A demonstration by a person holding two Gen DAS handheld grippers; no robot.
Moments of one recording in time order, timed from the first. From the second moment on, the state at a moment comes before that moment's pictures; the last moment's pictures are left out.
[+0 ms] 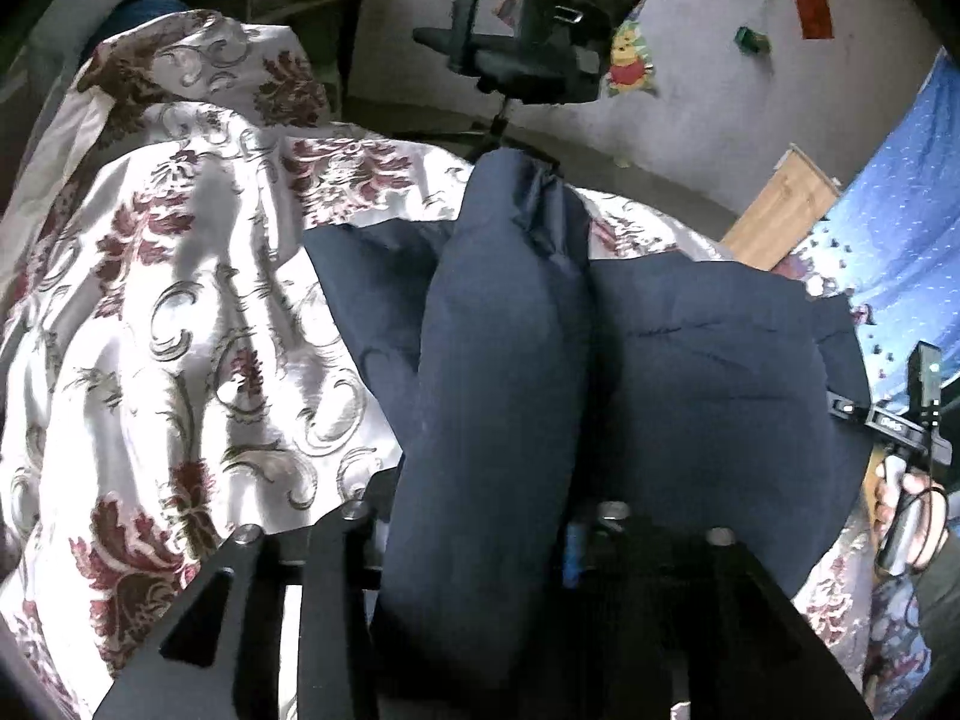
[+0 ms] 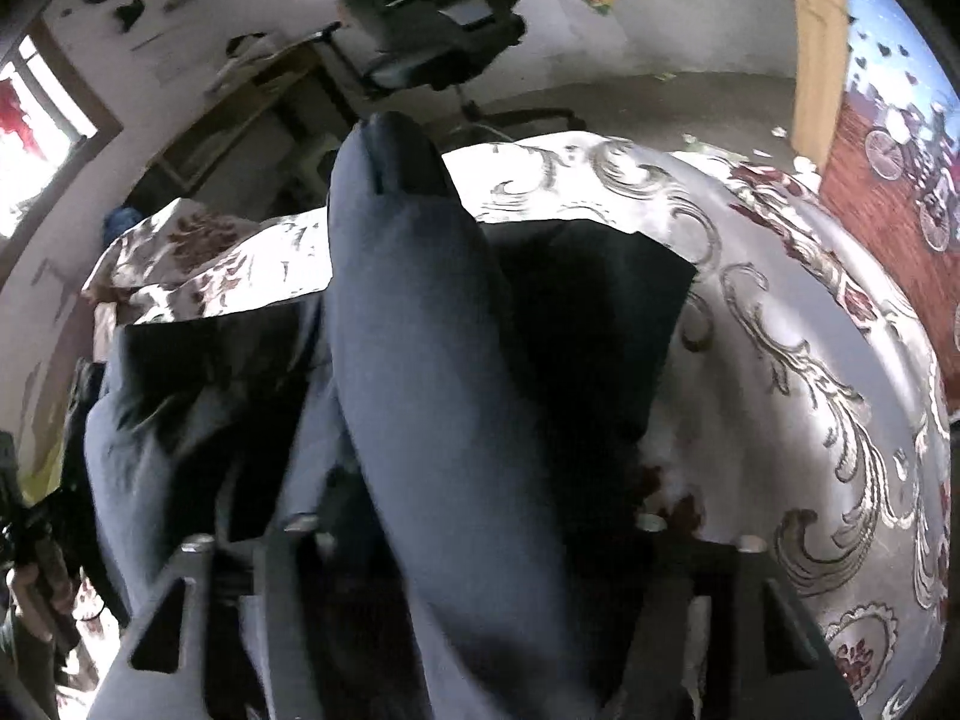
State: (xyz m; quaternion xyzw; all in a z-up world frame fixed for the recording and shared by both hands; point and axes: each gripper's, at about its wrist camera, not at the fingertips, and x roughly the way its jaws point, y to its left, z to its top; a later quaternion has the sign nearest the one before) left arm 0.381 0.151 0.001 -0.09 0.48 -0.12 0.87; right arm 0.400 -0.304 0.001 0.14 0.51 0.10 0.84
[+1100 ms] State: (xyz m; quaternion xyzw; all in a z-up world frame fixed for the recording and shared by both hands) left arm 0.209 0.064 0.092 0.01 0.24 -0.05 0.97; right arm 0.209 -0.252 0.120 0.02 0.24 0.05 0.97
